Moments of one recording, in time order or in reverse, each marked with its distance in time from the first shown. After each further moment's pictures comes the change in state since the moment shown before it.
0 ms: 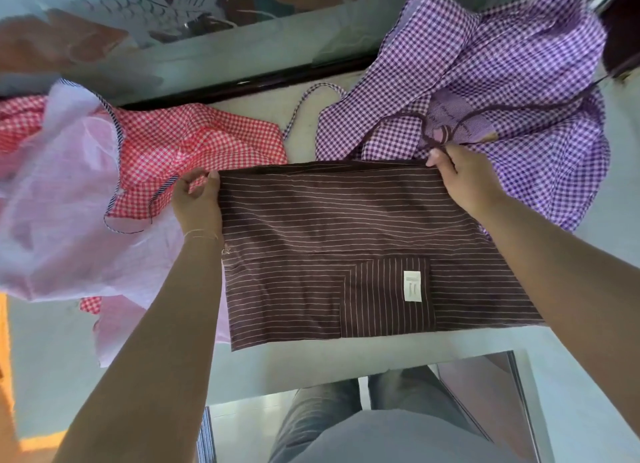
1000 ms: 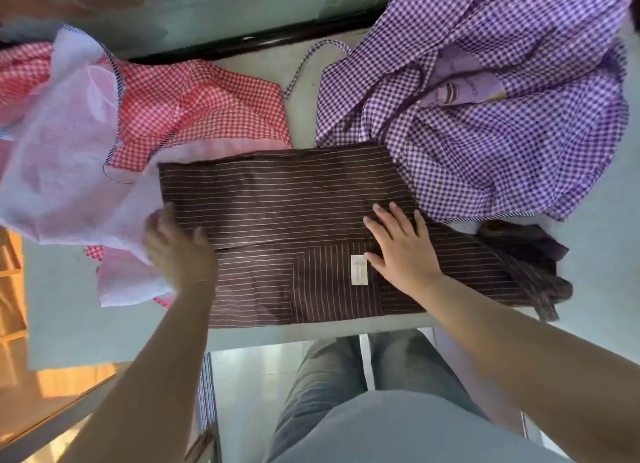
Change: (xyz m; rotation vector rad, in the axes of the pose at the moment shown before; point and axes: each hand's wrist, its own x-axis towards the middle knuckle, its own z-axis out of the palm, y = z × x) left_hand -0.085 -0.085 -0.089 0.905 0.204 0.327; right_hand -0.152 -0.009 0.112 -0.477 -0.277 -0.282
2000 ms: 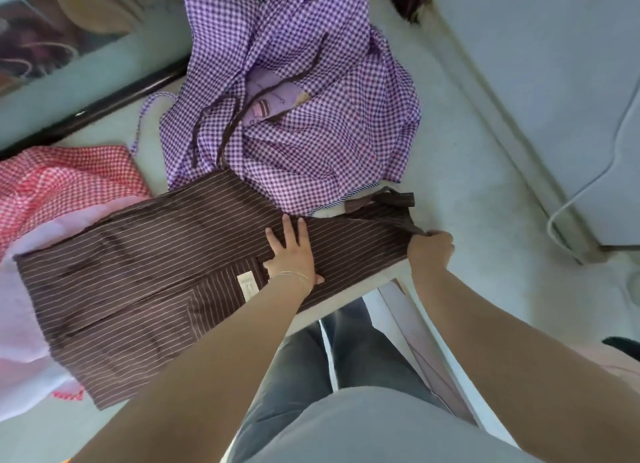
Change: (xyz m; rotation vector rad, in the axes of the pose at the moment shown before) left_hand -0.211 0.231 0.109 0.712 -0.878 0.702; right_hand -0.139 0.160 0.001 1.187 0.376 1.602
